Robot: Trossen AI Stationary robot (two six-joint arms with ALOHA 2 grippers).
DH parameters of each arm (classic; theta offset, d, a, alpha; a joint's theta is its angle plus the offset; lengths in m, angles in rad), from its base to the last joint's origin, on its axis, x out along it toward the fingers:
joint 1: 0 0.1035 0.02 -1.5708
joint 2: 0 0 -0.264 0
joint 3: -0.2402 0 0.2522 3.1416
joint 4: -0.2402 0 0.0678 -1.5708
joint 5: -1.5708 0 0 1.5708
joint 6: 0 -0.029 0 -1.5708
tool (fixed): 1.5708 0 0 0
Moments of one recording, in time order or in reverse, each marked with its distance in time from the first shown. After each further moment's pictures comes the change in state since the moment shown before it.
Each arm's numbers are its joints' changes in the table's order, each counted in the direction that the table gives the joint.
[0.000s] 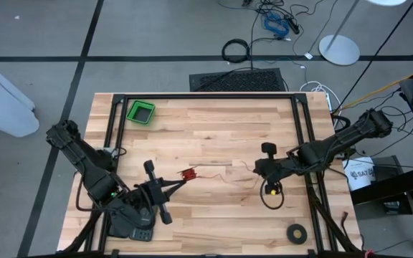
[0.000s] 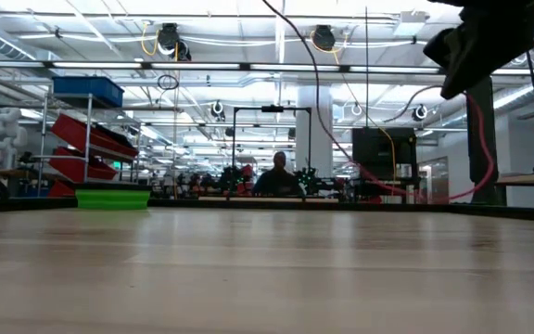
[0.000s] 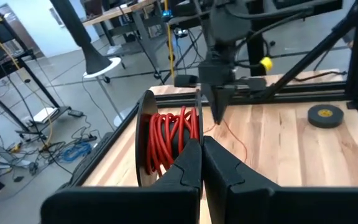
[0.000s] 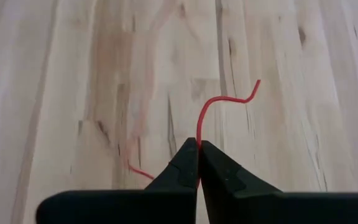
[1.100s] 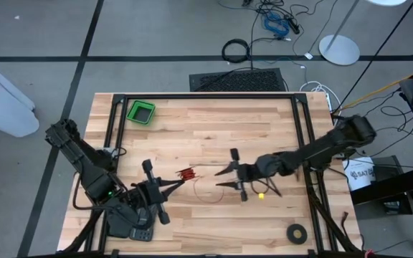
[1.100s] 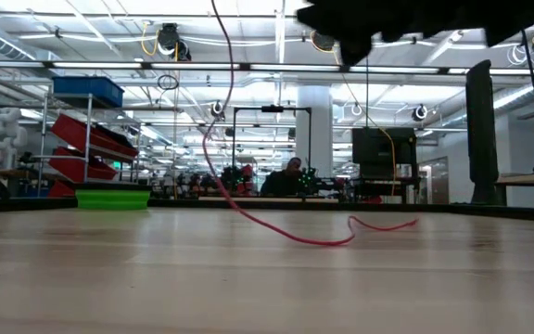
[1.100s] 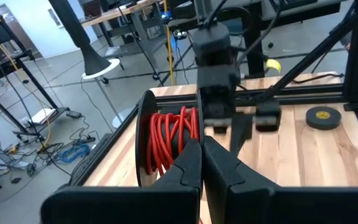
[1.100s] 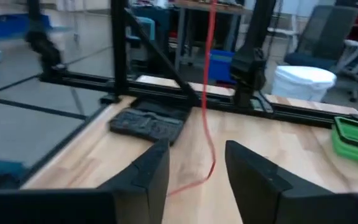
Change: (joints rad) left arm -0.003 -0.018 0.000 0.000 -0.001 -0.010; right arm -0.124 0.318 0.210 1.425 0.194 0.373
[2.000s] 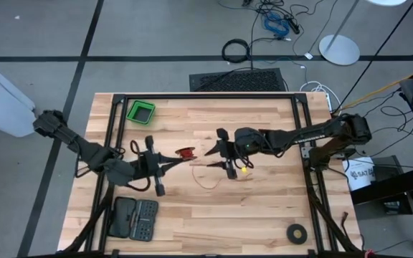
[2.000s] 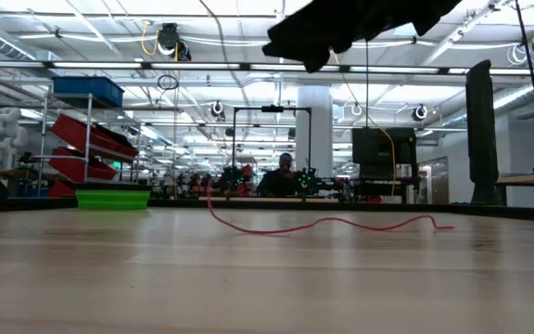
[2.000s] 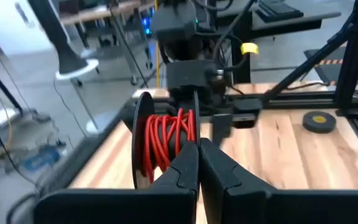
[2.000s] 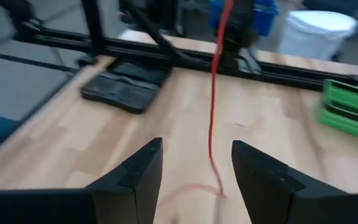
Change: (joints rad) left arm 0.221 -0.304 0.362 0.281 -0.298 -0.170; right arm -0.263 0.035 -0.303 -0.515 0.273 0.059
